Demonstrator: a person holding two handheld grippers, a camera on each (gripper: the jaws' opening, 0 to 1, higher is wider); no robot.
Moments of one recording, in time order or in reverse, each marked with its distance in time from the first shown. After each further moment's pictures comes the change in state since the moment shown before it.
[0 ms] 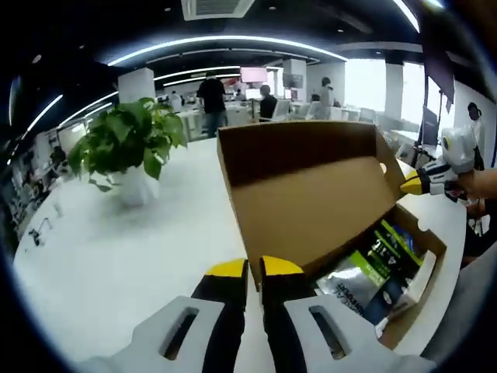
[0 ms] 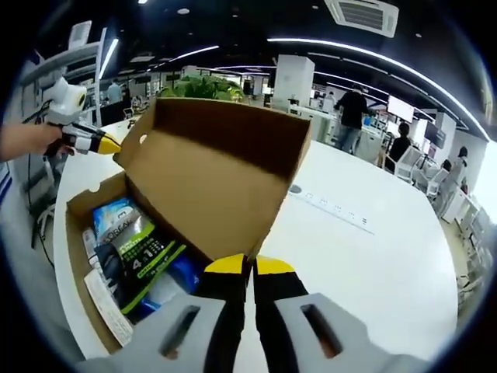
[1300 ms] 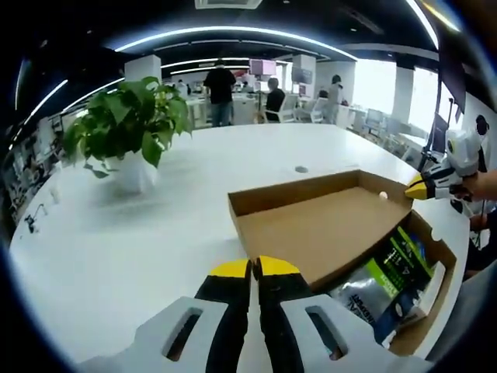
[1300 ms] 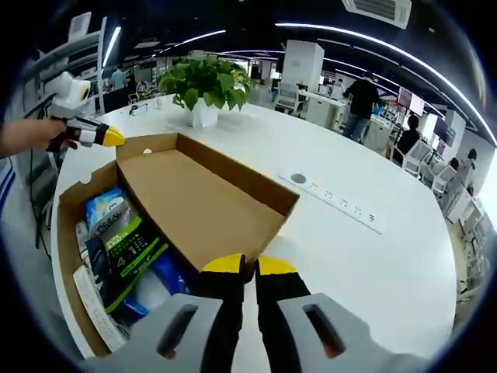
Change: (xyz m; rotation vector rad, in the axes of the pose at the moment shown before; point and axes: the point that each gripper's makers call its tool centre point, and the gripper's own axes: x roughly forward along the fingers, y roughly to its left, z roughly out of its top) left arm 0.032 0.010 0.001 -0.055 0.040 0.004; right arm 0.026 -0.013 -0.004 -0.016 0.099 0.043
